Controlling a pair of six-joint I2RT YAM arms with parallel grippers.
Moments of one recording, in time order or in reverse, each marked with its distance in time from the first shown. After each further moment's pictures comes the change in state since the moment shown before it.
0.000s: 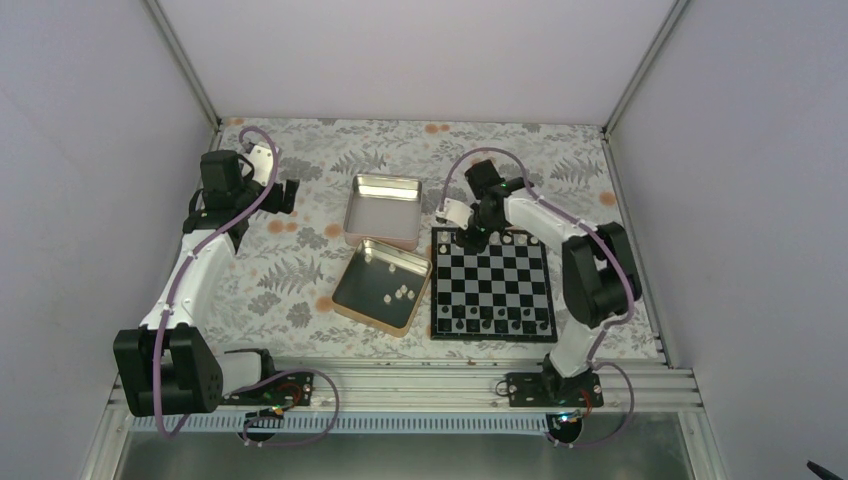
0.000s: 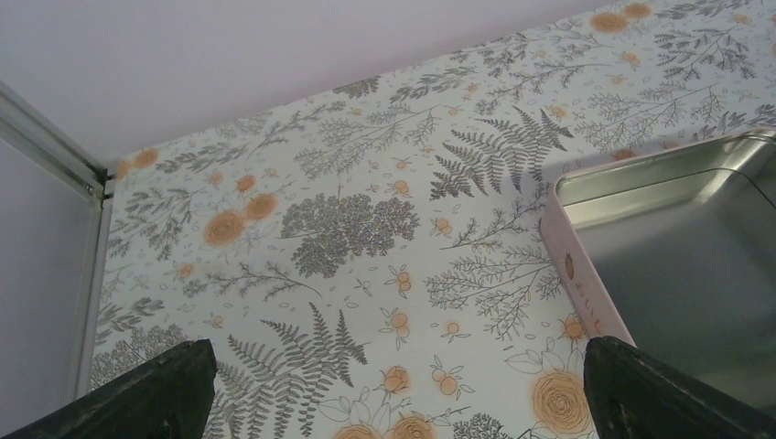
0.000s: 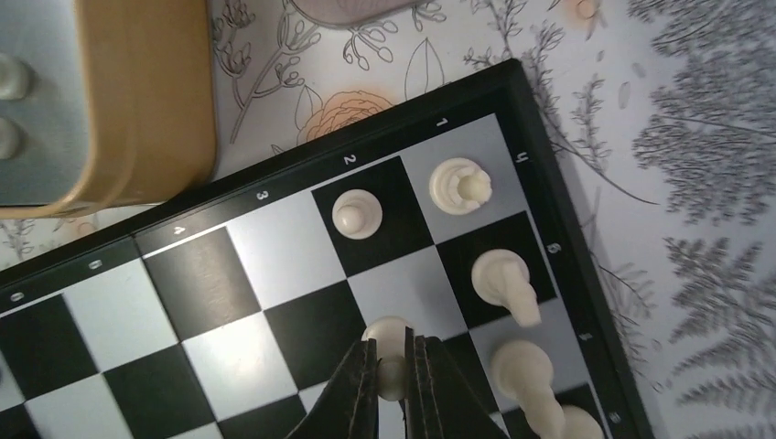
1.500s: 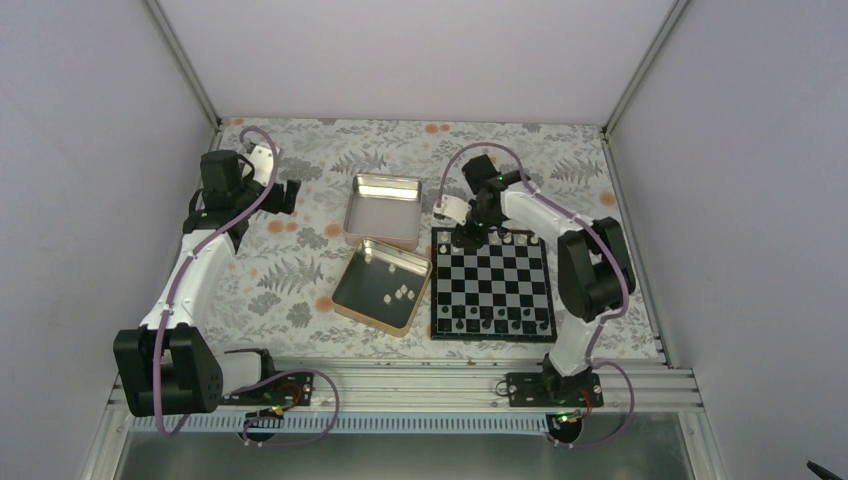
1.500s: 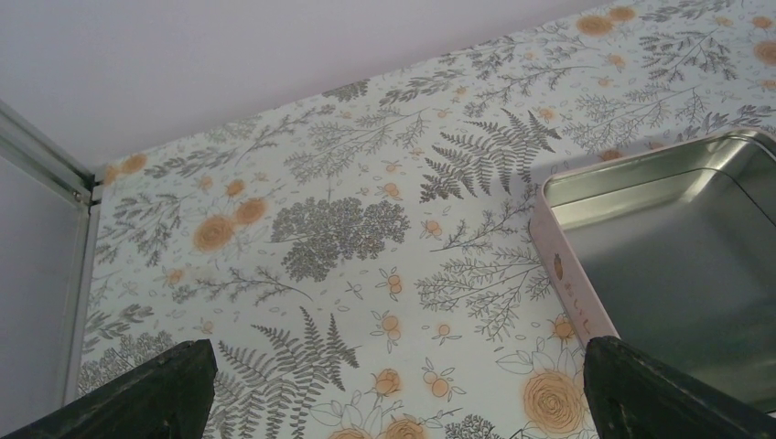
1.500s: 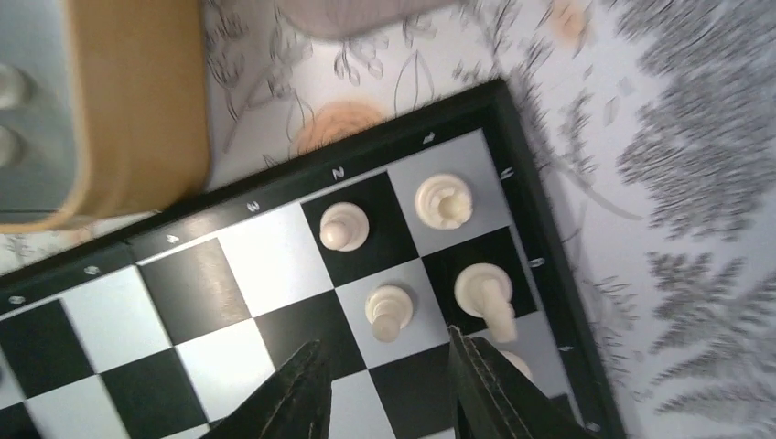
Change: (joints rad) left arm 0.000 0.000 0.000 0.000 0.023 0.004; right arm 0.003 0.098 0.065 -0.031 -0.002 -0.015
